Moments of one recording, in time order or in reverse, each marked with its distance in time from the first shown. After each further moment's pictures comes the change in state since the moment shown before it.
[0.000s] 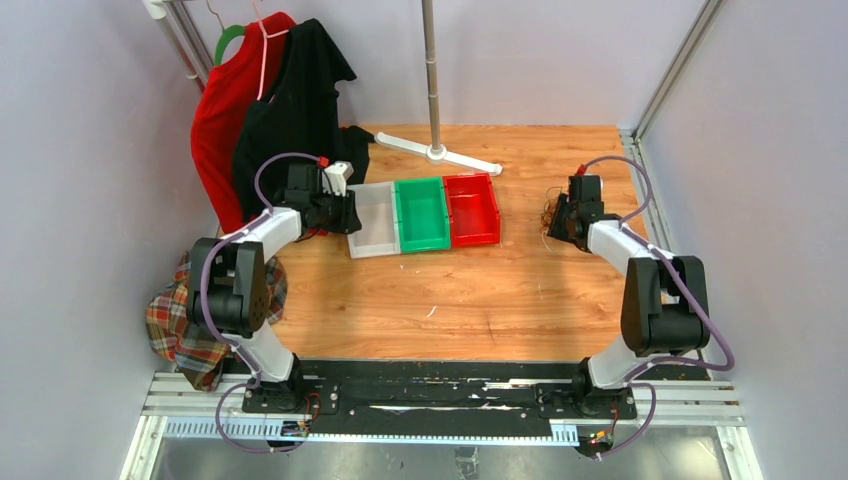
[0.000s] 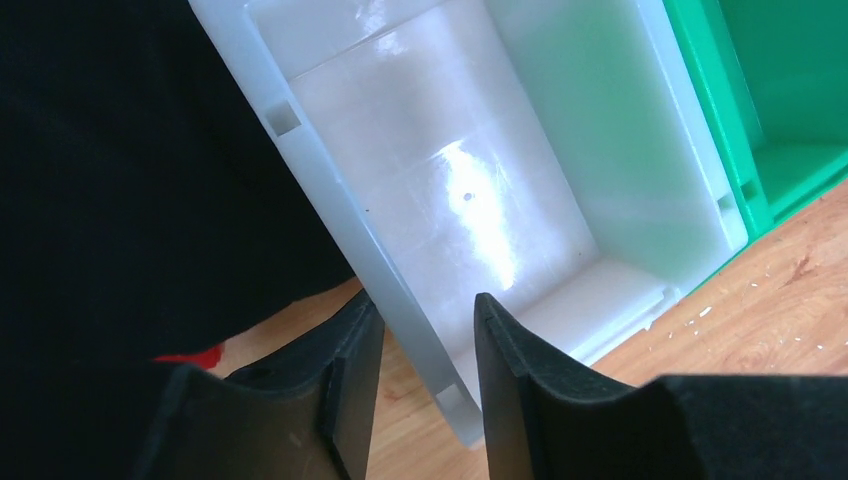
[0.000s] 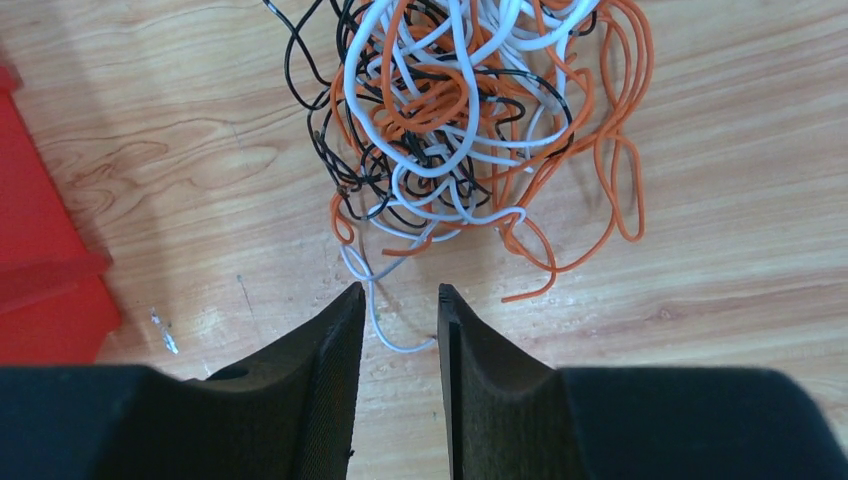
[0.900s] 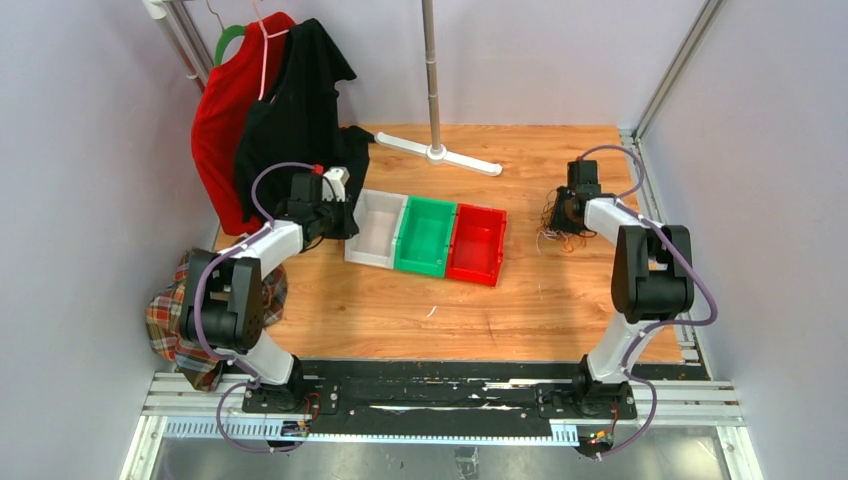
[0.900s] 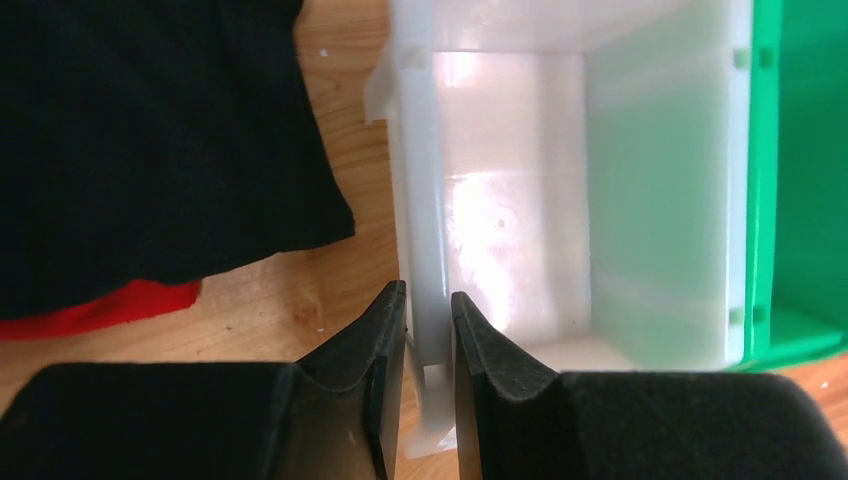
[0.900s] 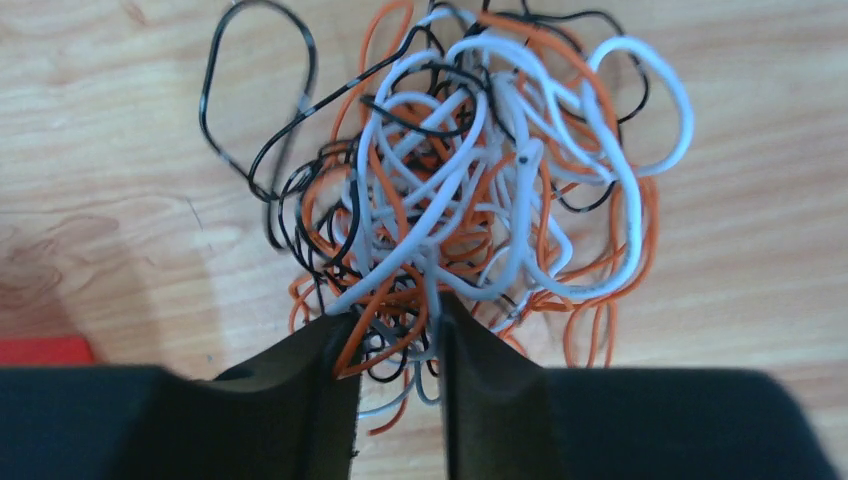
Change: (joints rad) left arm -0.044 -0.078 -0.101 0.071 -0.106 -0.130; right arm -0.040 0.224 0.232 -0.116 -0.022 -0.043
